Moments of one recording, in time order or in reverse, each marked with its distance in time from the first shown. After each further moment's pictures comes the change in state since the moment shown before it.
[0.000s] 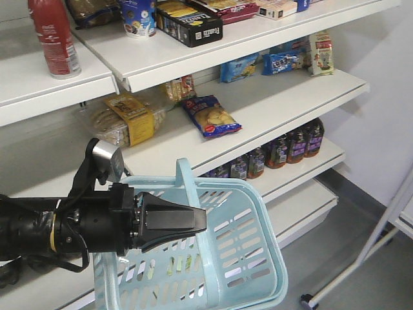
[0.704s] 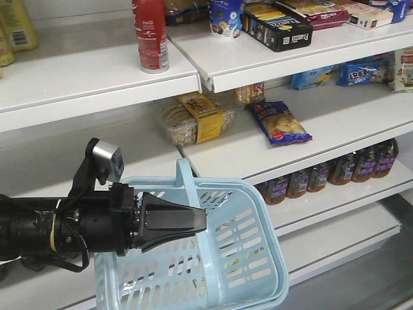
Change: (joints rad) left arm 0.000 0.000 0.000 0.000 0.000 0.000; right arm 0.000 0.000 0.000 0.000 0.000 0.000
